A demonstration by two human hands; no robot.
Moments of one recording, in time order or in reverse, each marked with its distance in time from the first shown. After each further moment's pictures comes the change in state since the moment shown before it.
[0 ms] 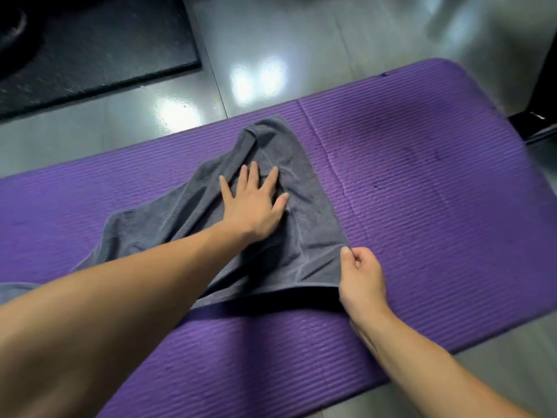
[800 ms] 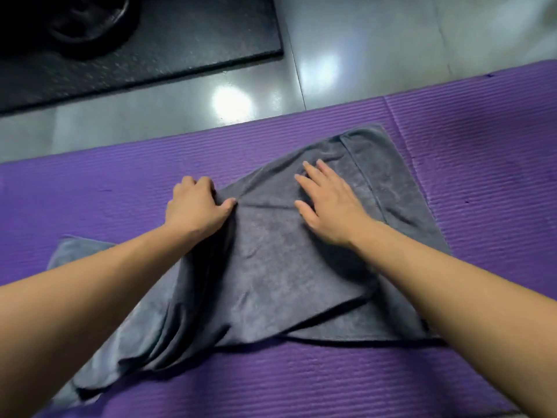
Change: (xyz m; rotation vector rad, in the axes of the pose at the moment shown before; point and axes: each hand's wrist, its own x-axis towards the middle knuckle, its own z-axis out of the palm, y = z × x) left_hand -0.069 -0.185 -0.049 -0.042 0.174 -0.469; right_hand 0.040 -0.119 0.132 -0.812 -0.506 -1.039
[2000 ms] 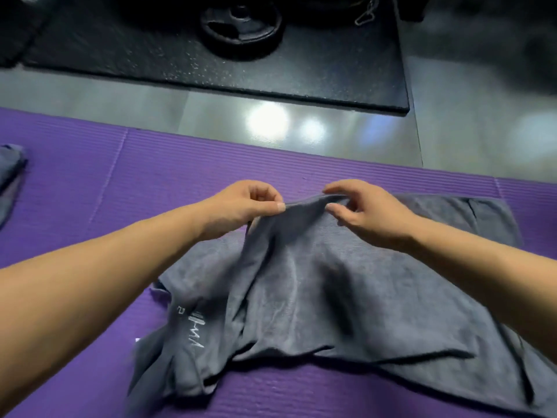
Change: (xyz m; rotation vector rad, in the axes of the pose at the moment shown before) left_hand 0.016 -0.192 -0.076 -1.149 -0.520 0.296; right_hand 0.089 -0.212 -0.032 0.096 -0.190 -0.043
